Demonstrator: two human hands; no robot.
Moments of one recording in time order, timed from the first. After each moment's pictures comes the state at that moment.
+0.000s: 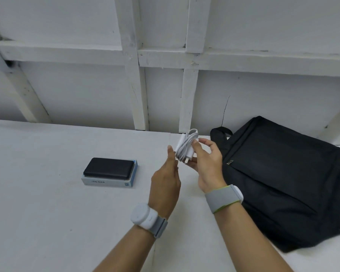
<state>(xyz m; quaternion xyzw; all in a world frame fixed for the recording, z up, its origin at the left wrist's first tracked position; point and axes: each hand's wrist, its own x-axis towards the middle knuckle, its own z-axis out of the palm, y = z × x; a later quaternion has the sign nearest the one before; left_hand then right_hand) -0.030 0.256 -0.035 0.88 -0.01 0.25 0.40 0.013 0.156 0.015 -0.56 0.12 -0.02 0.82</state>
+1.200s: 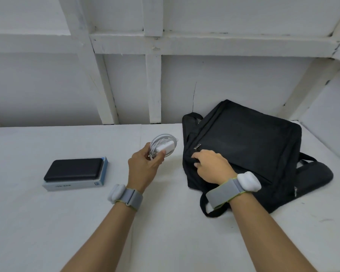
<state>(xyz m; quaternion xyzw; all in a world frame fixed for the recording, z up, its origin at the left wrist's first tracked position) 0.012 0.250 -0.049 0.84 0.03 0.11 0.53 0.006 0.048 -0.005 -0.99 -0.06 0.10 0.10</state>
